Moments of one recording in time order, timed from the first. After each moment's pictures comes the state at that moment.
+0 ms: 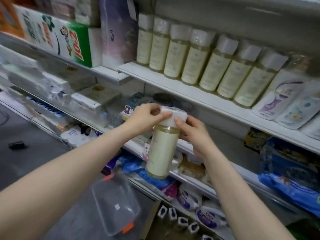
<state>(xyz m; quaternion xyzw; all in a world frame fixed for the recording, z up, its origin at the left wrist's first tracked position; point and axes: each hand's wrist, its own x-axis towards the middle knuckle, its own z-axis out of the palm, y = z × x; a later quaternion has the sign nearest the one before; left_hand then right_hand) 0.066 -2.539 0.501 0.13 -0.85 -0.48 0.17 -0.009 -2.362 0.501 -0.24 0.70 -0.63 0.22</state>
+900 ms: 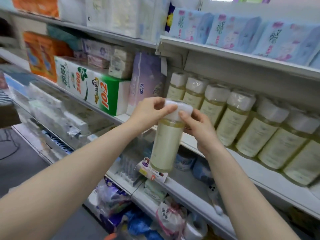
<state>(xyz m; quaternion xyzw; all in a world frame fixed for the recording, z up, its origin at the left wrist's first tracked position) 0.006 -2.729 0.612 0.12 -0.81 -0.48 0.32 -0.093 -2.578 0.606 -0.34 0.65 -0.66 0.14</state>
